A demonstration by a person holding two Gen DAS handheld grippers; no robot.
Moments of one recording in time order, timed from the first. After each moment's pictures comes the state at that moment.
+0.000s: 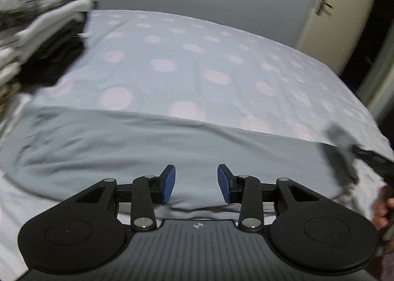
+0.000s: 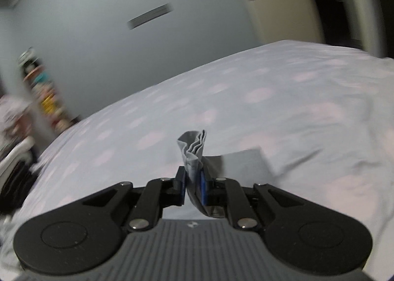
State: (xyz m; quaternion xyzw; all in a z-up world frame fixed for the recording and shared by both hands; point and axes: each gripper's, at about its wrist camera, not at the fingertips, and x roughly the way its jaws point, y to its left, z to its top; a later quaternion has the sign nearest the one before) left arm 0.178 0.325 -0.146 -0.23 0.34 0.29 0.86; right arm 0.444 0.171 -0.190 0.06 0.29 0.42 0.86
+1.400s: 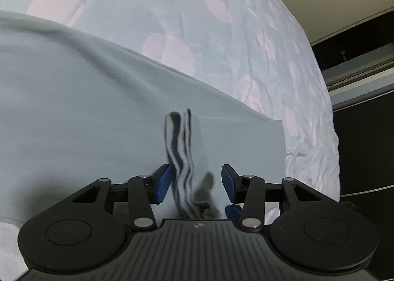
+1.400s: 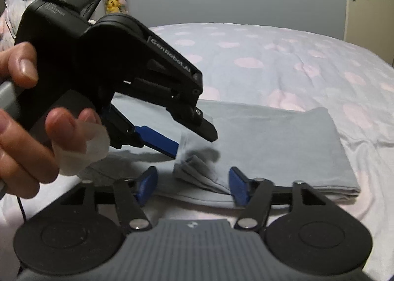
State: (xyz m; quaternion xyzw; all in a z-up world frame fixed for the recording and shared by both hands) left arm 0.335 0.337 -0.253 -0.46 0.42 0.13 0.77; right arm 0.339 0.233 -0.232 -0.15 0.30 0.52 0.79
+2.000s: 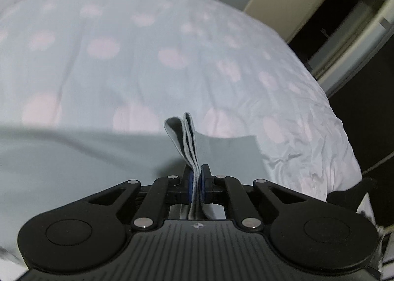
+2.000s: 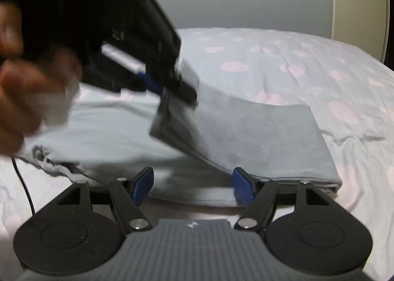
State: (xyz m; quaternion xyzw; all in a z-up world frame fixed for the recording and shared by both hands) left arm 0.350 0.309 -0.165 -0.28 0.39 0.14 0.87; right arm 0.345 0.227 -0.226 -0.11 0.29 0.51 0.80
